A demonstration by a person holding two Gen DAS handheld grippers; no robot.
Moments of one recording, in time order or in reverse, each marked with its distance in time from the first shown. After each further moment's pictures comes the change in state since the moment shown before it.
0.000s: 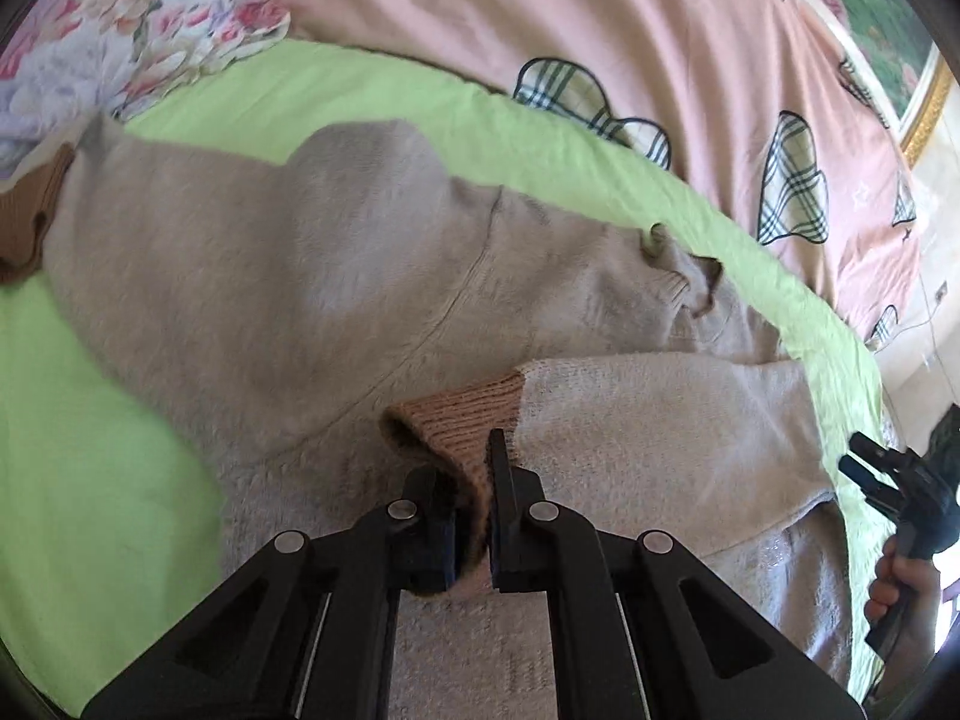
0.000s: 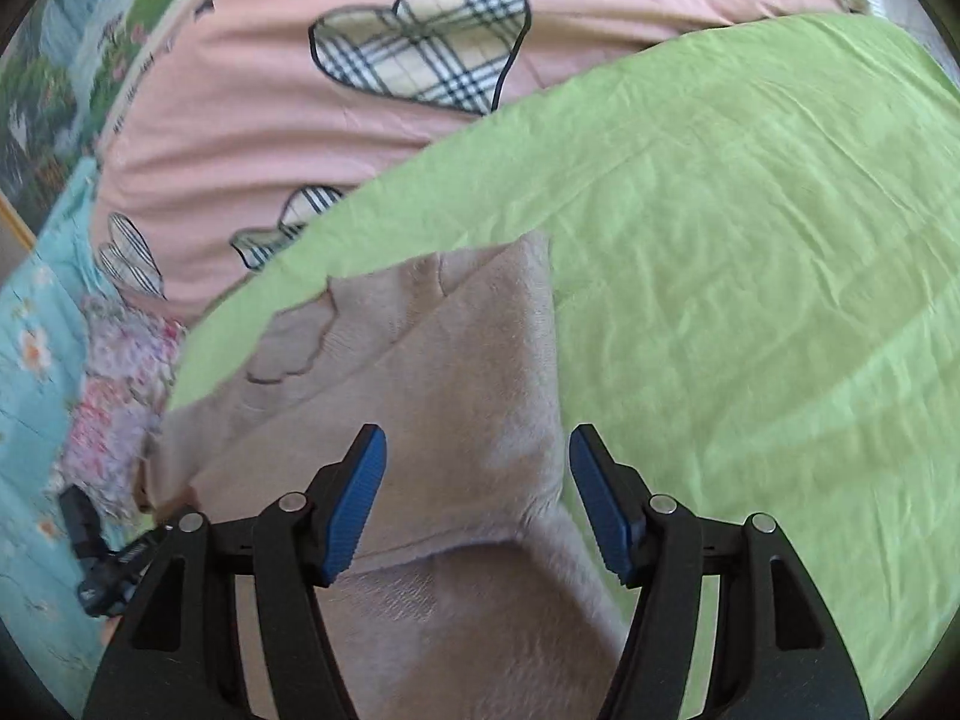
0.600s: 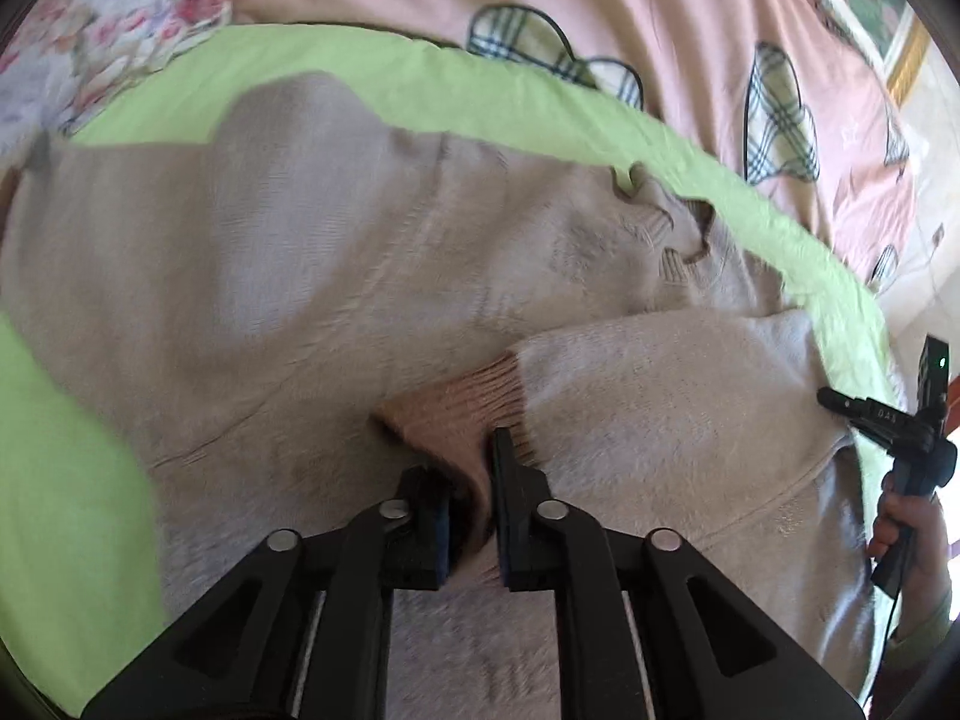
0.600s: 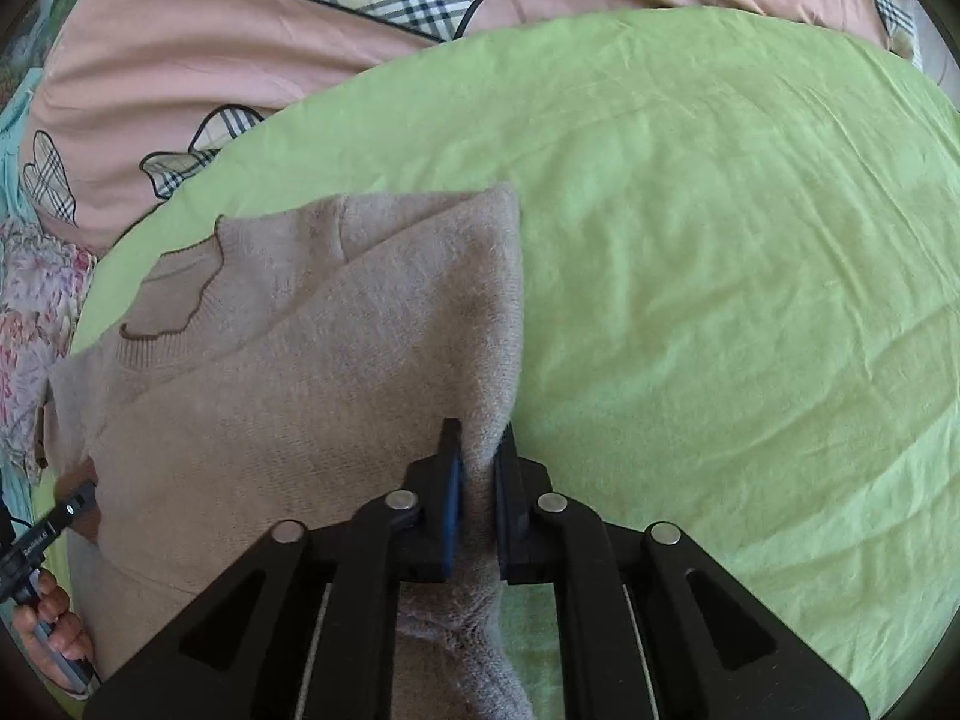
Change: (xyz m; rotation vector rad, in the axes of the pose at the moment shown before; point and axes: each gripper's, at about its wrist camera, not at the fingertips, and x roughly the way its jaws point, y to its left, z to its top) left arm 0.009 -0.012 -0.006 0.091 0.061 -0.001; right arm 0.033 -0.020 0.012 -0.079 0.071 -0.178
